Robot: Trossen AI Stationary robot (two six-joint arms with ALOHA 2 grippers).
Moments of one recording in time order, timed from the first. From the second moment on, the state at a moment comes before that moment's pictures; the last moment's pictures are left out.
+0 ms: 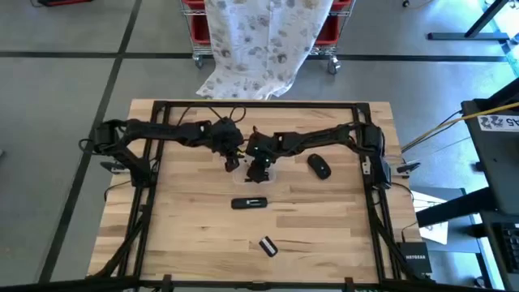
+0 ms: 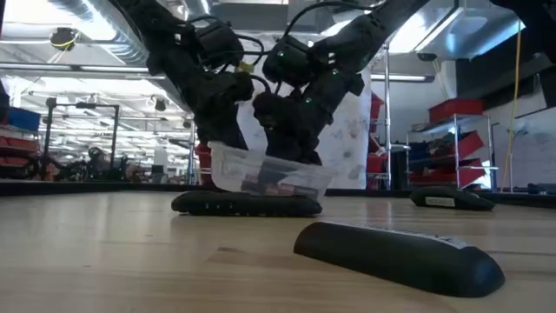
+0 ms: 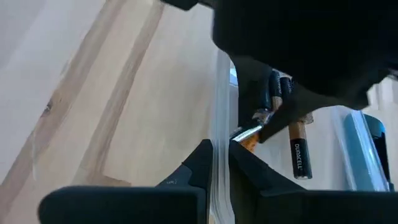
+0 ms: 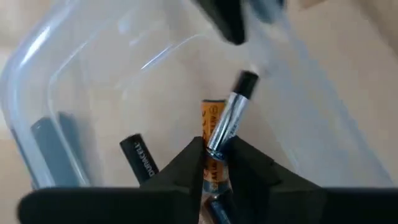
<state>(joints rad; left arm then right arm) 0.32 1.56 0.89 -0.19 0.17 -0.04 -0.17 2.05 1.35 -0.28 -0.19 0.35</state>
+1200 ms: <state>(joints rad) 0.32 1.56 0.89 -0.20 0.17 -0.04 -0.17 2.00 1.35 -0.40 -0.18 0.36</state>
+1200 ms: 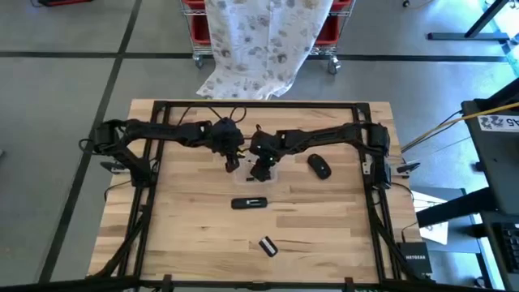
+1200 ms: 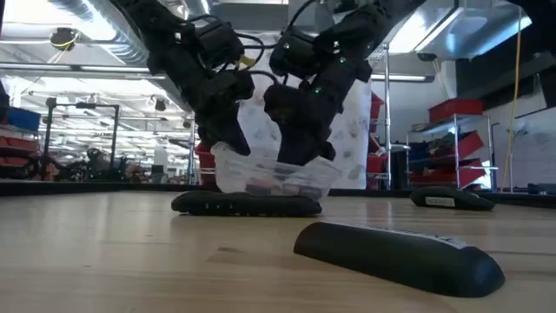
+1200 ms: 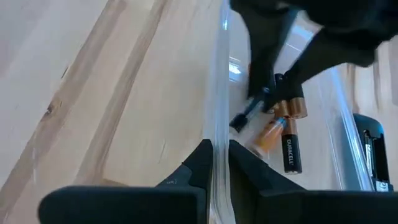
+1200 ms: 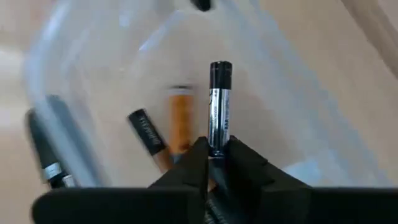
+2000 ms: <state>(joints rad) 0.37 1.56 0.89 -0.29 0.01 -0.13 -0.13 1.74 1.35 -0.57 -0.23 0.30</state>
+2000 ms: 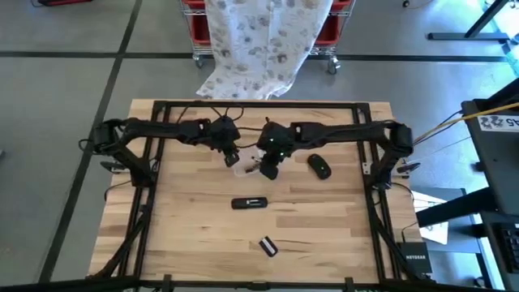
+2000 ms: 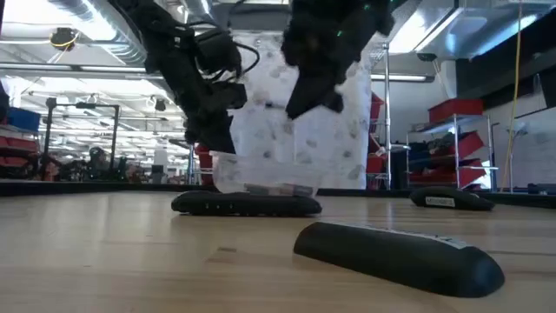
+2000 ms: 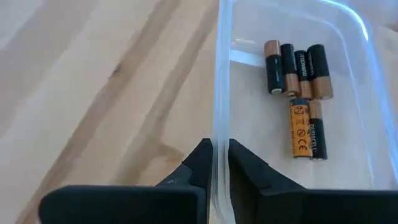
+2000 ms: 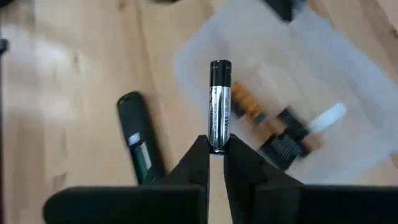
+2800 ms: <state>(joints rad) 0.39 1.29 0.89 -0.52 0.17 -0.05 0.00 1.70 1.28 -0.63 -0.31 0.34</state>
